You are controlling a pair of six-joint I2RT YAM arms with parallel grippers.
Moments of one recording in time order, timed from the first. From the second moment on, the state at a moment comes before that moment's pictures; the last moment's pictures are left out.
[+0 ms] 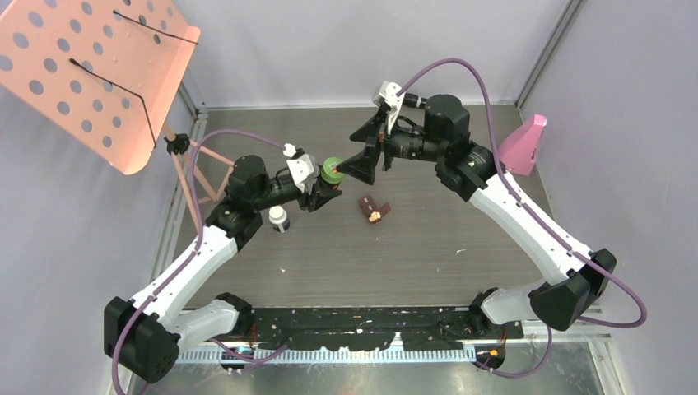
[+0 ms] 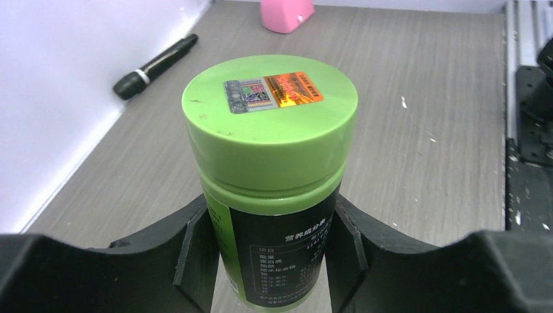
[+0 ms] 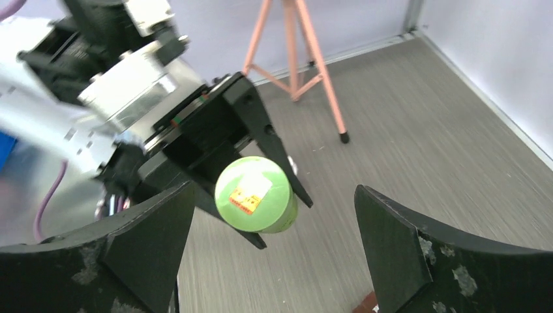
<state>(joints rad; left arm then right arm) -0.47 1.04 0.83 0.11 0.67 0.26 0.65 1.36 1.45 -0.19 -0.59 0.07</state>
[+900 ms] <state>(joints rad) -0.47 1.05 0.88 -0.16 0.78 0.45 0.71 1.55 1.68 -0.70 -0.79 -0.46</state>
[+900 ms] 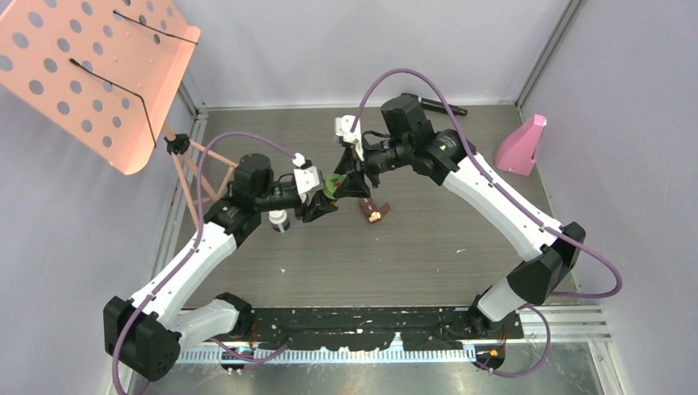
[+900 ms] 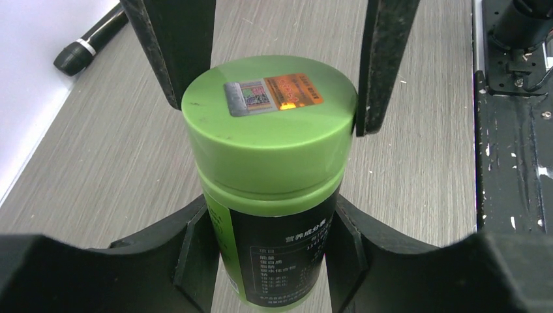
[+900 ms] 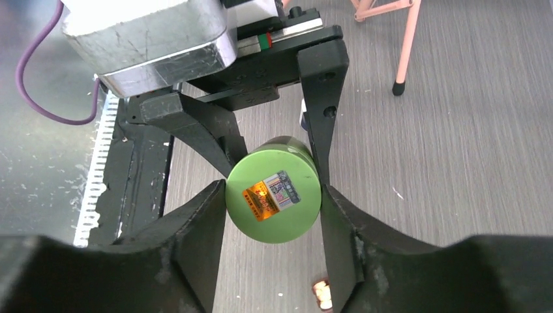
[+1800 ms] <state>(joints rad) -0.46 1.06 0.83 -0.04 0.35 0.44 0.84 1.64 1.71 -0.52 -0.01 0.56</state>
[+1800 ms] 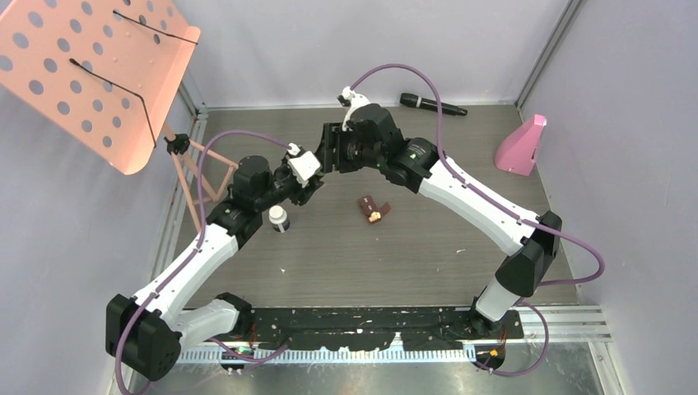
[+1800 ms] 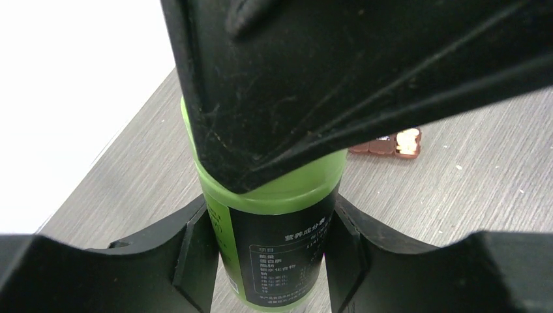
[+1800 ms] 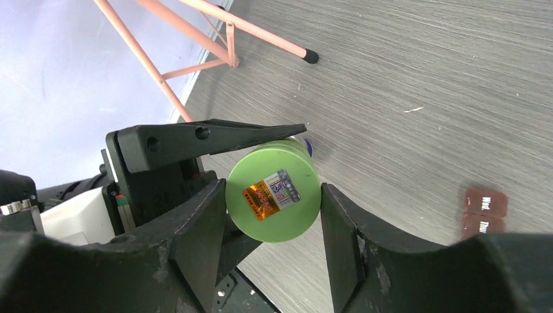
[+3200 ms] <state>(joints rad) -0.47 1.05 0.82 -0.07 0.81 0.41 0.66 1.46 1.39 -0.28 -0.87 -0.16</state>
